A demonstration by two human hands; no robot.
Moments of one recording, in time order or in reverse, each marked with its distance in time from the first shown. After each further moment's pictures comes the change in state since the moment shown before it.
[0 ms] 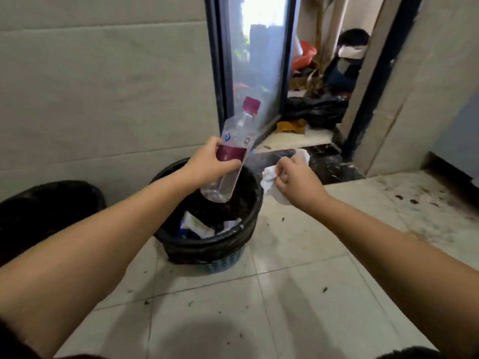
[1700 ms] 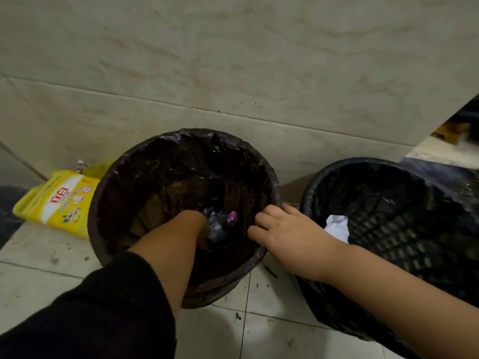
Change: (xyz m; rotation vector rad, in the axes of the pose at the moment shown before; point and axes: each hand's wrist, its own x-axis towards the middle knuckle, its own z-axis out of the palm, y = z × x) left_hand -0.015 -0.381 -0.125 0.800 -0.781 -0.749; right_hand 0.064 -0.238 0.237 -0.365 -0.377 -1.071
